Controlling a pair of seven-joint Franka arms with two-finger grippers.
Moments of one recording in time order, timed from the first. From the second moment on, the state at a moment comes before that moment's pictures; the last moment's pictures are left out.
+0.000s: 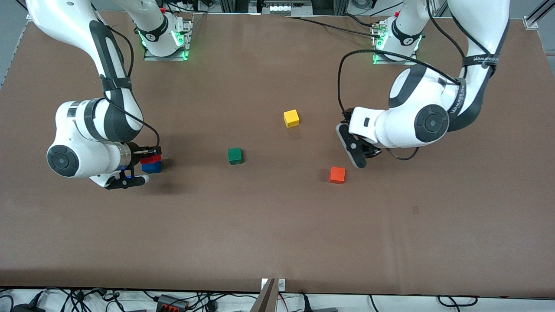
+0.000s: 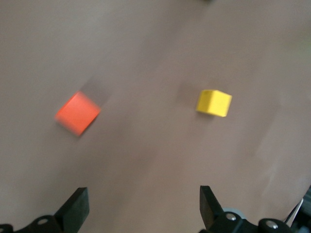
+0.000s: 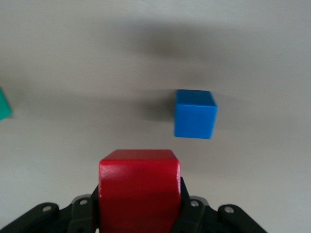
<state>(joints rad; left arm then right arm) 0.00 0.41 -0.43 -1.57 -0.12 1.72 0.48 0.29 0.50 -0.20 -1.61 0.14 1.73 -0.07</state>
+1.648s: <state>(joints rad) -0.04 0.01 -0.03 -1.61 -0.03 1.65 -0.04 0.33 0.37 -0.22 -1.98 -0.06 2.22 0.08</state>
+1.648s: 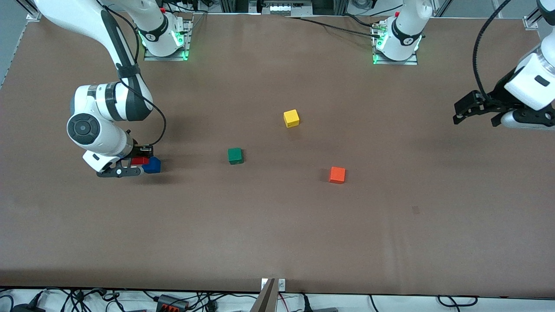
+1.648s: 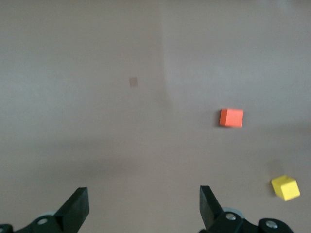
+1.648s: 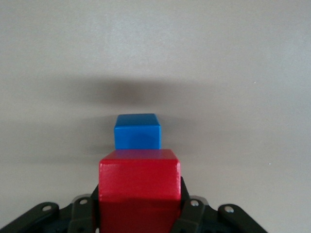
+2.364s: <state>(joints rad) -0.03 -0.01 -0.05 -1.61 -0.03 1.61 -0.04 0.33 0.32 -0.22 -2.15 -0.06 2.46 0.16</state>
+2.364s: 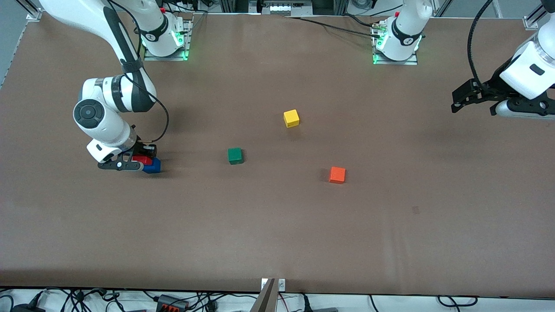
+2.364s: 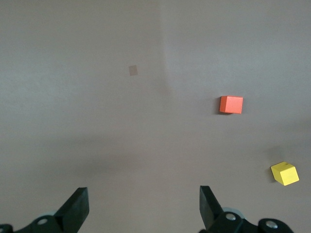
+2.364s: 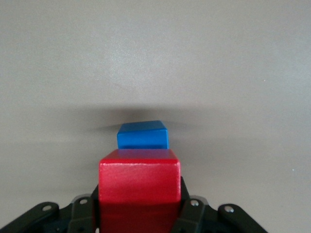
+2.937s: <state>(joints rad) -0.03 -0.01 -0.05 -1.61 0.02 1.61 -0.04 0.33 0.32 -0.22 -2.16 -0.06 2.51 0.16</state>
